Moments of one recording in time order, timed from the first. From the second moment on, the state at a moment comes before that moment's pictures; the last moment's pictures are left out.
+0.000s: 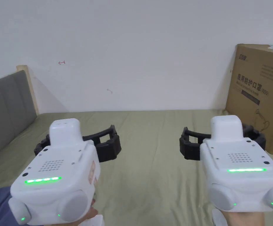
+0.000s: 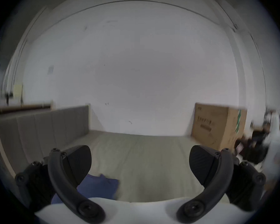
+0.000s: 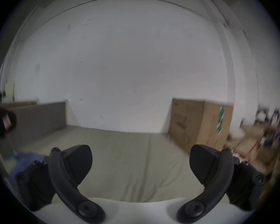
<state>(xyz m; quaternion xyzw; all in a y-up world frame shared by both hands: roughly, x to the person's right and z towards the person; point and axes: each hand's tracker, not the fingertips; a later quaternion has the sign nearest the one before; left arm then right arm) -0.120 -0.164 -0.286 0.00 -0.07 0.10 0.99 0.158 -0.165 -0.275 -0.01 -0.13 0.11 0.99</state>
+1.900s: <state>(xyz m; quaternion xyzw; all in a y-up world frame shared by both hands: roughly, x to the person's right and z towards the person) -0.102 -0.148 -0.280 -0.04 -0.01 -0.04 1.00 0.140 -0.170 -0.271 -0.05 -0.07 0.03 1.00</state>
